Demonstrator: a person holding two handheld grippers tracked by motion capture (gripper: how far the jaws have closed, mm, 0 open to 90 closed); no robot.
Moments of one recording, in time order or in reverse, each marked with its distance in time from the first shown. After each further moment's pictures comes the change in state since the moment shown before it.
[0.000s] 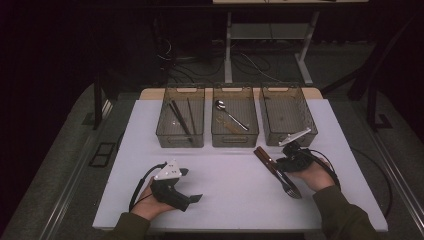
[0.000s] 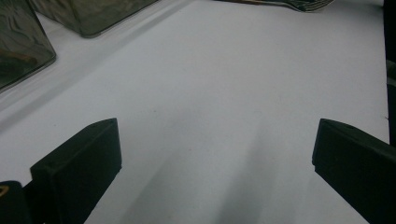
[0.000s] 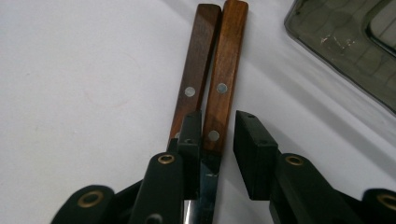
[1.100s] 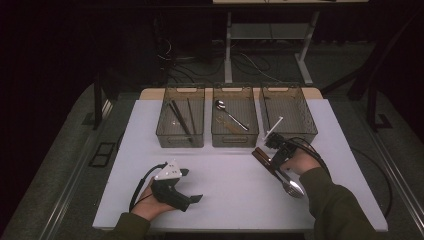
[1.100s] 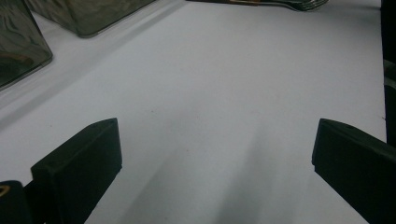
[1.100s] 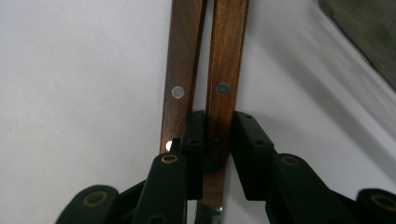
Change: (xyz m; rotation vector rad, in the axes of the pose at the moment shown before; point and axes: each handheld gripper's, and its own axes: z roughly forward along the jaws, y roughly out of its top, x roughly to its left) left arm -0.001 0.000 0.001 0.002 -0.008 -0.004; right arm 0.007 0.051 0.024 0.398 -0.056 -0.018
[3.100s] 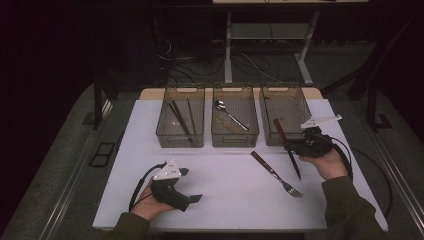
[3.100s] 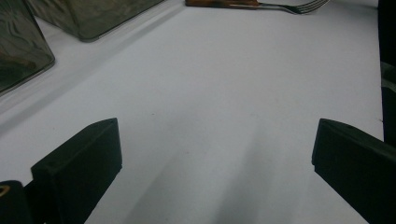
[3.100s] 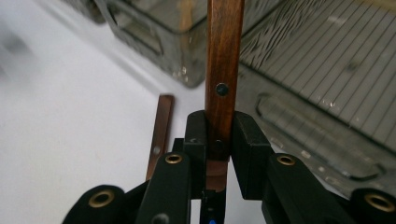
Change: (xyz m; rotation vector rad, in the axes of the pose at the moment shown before) left arm 0.000 0.000 -0.002 -0.015 0.001 -0.008; right arm -0.039 -0.072 -0.054 -0.685 0.068 0.072
